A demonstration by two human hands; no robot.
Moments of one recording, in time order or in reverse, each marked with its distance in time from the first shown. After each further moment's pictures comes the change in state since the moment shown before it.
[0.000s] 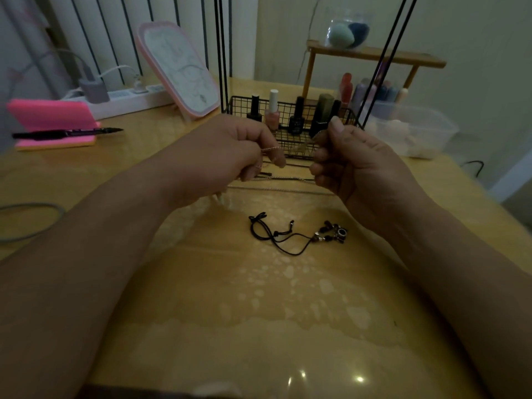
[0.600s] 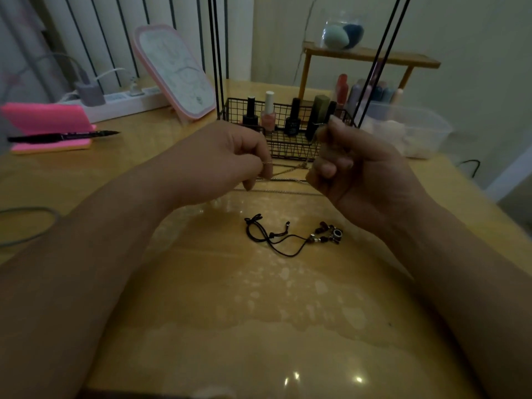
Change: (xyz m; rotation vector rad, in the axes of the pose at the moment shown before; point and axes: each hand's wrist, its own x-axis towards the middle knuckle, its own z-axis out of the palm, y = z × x) left_hand -0.001 0.000 -0.002 0.176 -0.027 0.032; right_hand -0.004 -0.007 0.004 0.258 -0.109 0.058
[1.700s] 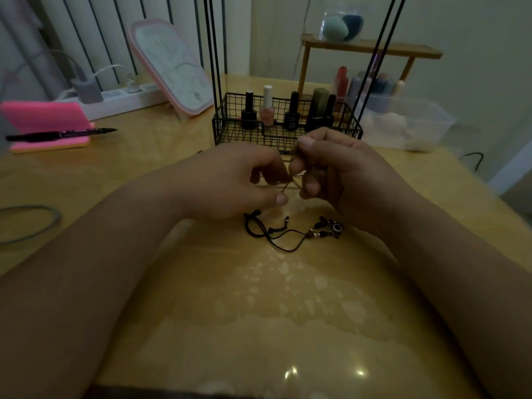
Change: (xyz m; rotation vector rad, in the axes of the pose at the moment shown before) left_hand 0.004 -0.007 0.016 0.277 -0.160 0.076; right_hand 0.000 0.008 0.003 -0.374 -0.032 0.009
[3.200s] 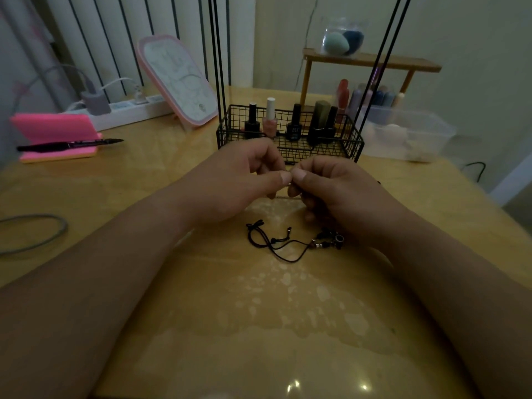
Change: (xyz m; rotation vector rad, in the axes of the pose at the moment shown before) left_hand 0.008 -0.007 0.011 -0.411 0.204 0.014; right_hand 0.001 0.009 -0.001 -0.352 0.033 0.060
